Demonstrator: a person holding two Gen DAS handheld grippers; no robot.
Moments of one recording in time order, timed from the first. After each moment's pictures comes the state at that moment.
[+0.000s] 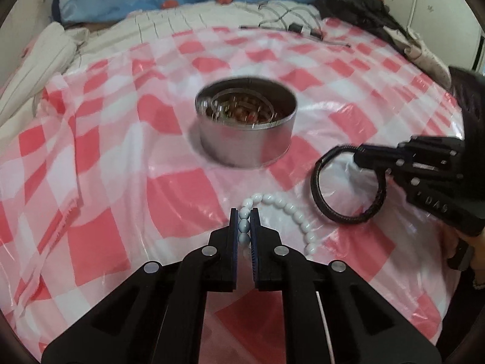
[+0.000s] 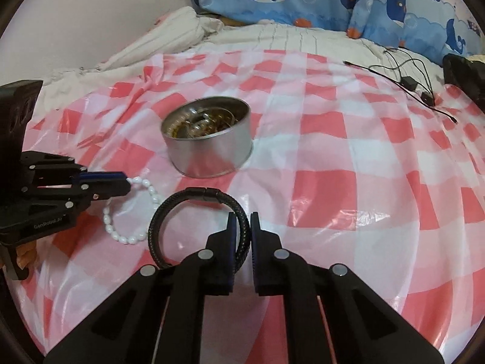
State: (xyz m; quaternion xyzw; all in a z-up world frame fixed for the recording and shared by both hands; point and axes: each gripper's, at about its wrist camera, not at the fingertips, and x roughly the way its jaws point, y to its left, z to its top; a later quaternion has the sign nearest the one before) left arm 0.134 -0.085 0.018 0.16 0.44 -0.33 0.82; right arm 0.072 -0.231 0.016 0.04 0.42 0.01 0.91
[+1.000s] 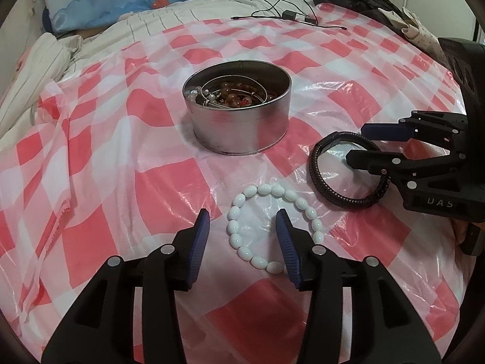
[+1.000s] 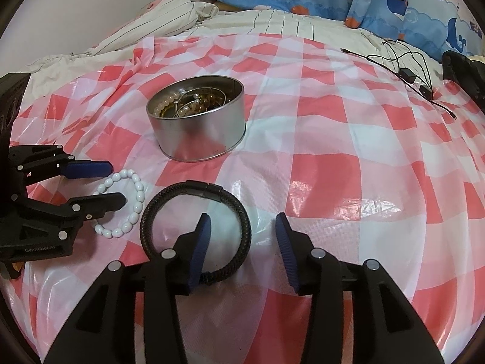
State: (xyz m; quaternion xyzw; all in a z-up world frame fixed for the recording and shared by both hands) left arm 0.126 -0.093 0.007 0.20 0.43 -0.34 0.82; right arm 0.078 -0.226 0.002 0.03 0.45 0.00 0.89
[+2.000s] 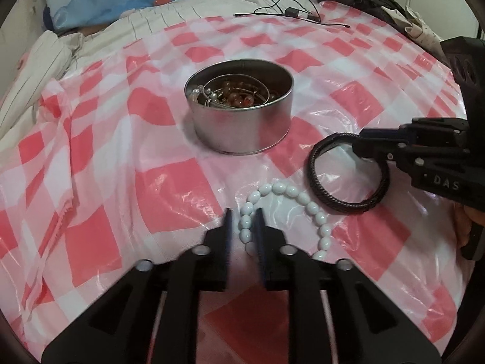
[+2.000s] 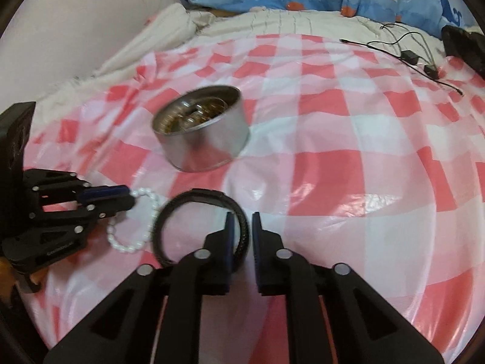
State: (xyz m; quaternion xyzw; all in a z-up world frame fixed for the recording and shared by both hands) left arm 0.128 -0.095 0.010 0.20 0.43 -0.33 0.81; right arm 0.077 -0.236 0.004 0.08 0.44 0.02 0.89
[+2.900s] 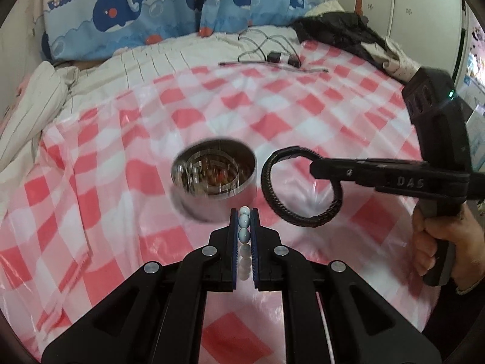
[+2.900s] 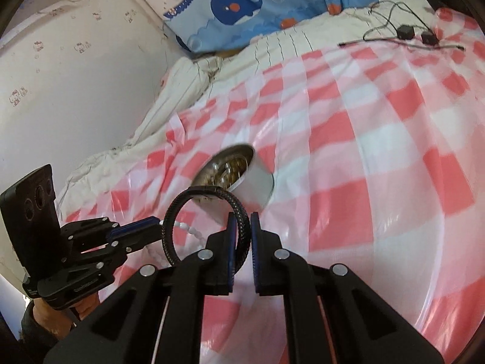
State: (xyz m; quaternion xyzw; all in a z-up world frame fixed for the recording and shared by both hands) left arm 0.122 -0.112 0.084 0.16 0.37 -0.37 0.84; right arm 0.079 -0.284 0.038 0.27 0.34 0.10 0.90
